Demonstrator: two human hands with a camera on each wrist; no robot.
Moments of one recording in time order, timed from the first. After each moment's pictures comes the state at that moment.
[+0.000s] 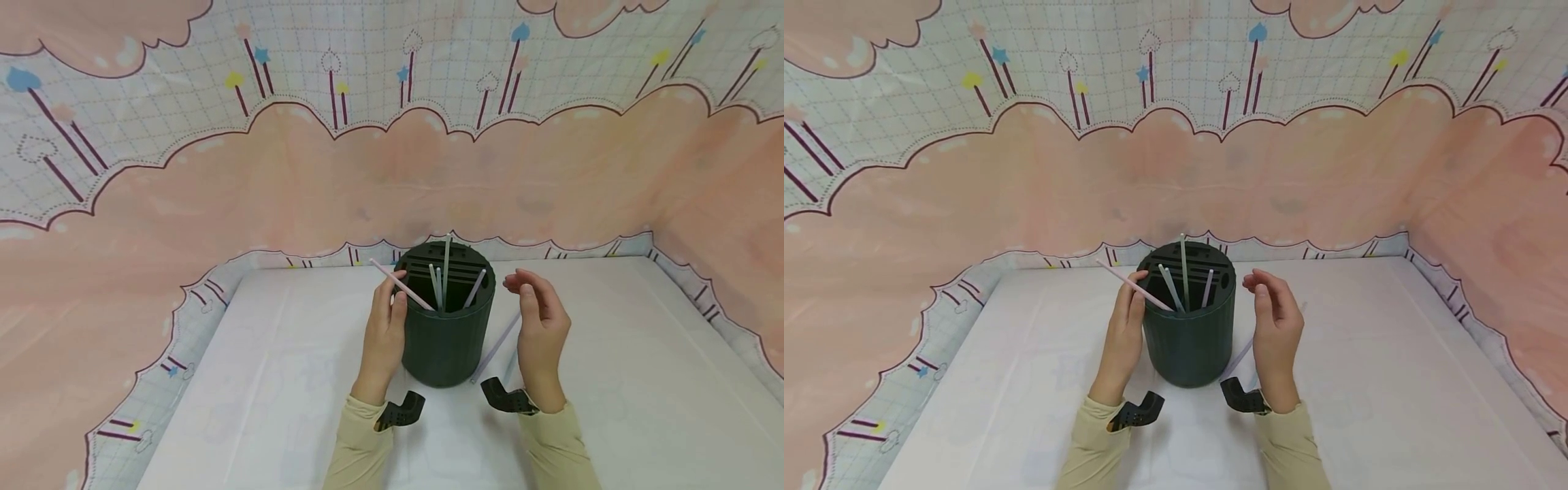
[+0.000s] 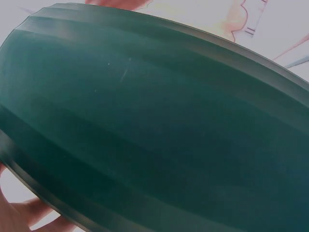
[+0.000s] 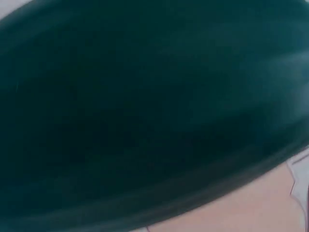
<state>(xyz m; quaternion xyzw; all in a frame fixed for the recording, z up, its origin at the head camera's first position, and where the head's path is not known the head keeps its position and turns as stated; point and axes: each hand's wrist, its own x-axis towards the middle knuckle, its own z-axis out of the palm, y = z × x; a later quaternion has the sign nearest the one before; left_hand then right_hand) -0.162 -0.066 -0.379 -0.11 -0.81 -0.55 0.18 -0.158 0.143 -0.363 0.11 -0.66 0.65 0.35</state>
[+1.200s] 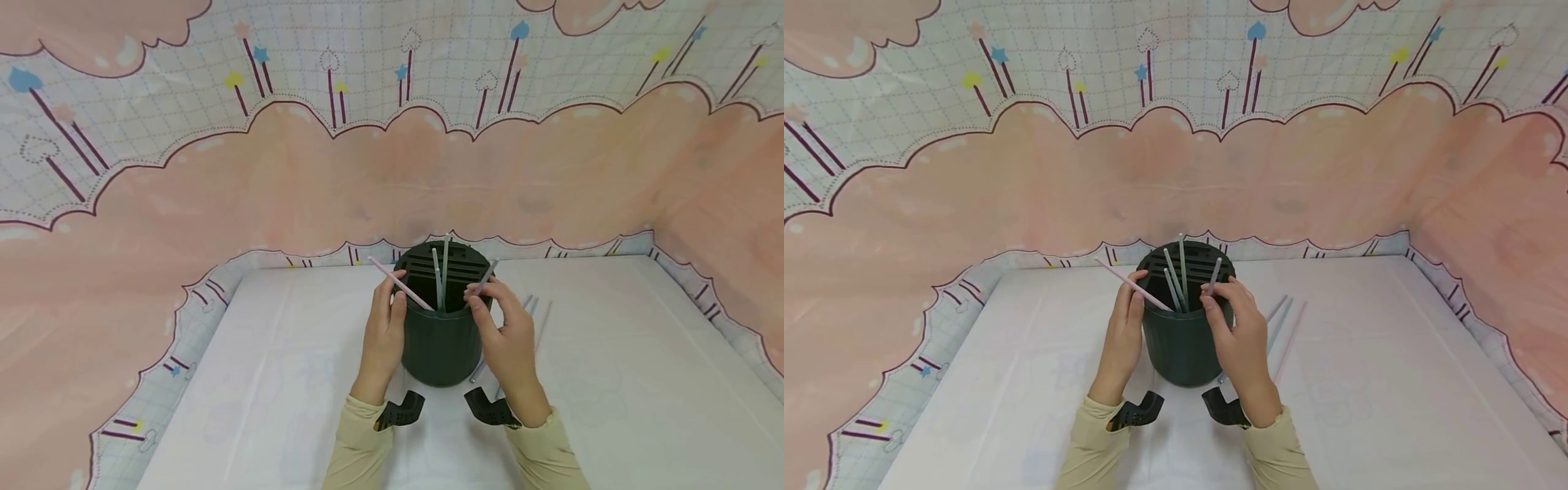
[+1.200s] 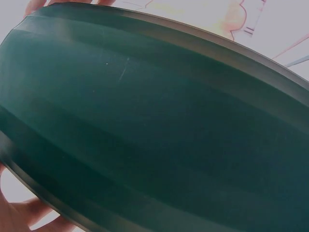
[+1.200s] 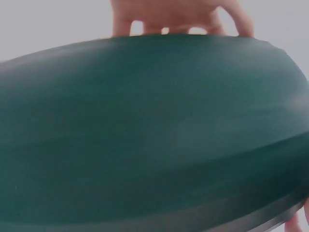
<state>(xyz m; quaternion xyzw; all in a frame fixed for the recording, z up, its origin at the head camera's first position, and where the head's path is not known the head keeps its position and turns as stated) -0.161 -0.065 -0.380 -0.11 -0.80 -0.55 0.19 -0.147 0.114 -0.354 0.22 -0.74 0.53 0.35</state>
